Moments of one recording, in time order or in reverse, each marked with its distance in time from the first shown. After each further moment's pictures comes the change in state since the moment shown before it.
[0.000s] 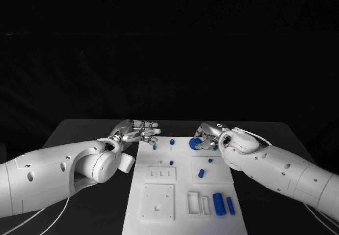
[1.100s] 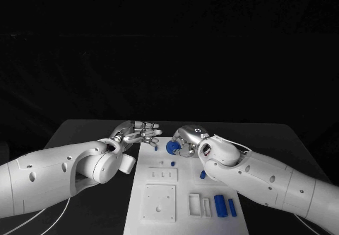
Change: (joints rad) left arm 0.000 -0.003 0.000 0.002 0.000 0.000 0.000; left_hand 0.000 0.000 0.000 0.000 0.000 0.000 0.000 0.000 0.000 0.000 0.000 0.000 0.000 0.000 0.000 0.000 0.001 0.000 0.000 0.000 0.000 0.000; right arm -0.001 0.076 -0.067 0.142 -0.098 -0.093 -0.053; right_hand -0.009 -0.009 0.016 0.016 -0.001 0.008 0.001 0.001 0.000 0.007 0.000 0.000 0.003 0.004 -0.004 0.000 -0.009 0.000 0.000 0.000 0.015 0.000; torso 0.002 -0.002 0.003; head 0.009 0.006
